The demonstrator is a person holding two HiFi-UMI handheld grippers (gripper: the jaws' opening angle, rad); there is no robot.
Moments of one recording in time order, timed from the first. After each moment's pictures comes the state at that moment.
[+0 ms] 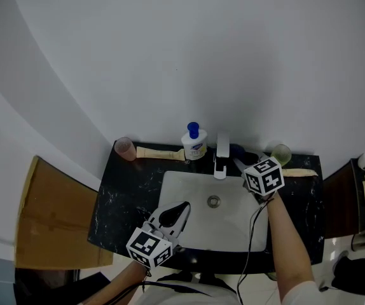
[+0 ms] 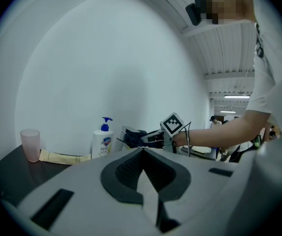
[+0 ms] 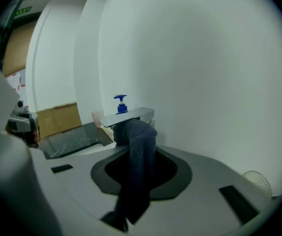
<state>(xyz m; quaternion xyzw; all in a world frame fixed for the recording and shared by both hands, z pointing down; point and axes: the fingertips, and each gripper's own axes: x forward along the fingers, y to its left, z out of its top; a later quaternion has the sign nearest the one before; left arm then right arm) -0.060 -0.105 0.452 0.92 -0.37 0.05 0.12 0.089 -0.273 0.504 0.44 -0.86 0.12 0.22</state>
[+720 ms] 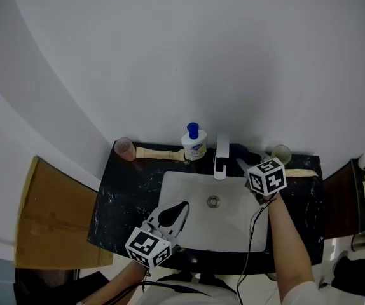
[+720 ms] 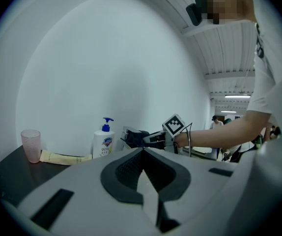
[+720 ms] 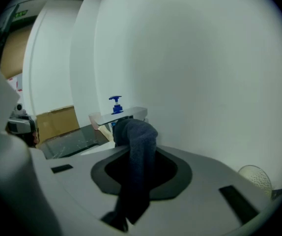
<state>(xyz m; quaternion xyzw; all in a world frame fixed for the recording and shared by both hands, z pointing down) -0.062 -0.109 0.452 0.92 -0.37 0.05 0.12 0.100 -0.275 0.506 0.45 -0.86 0.14 0.21</state>
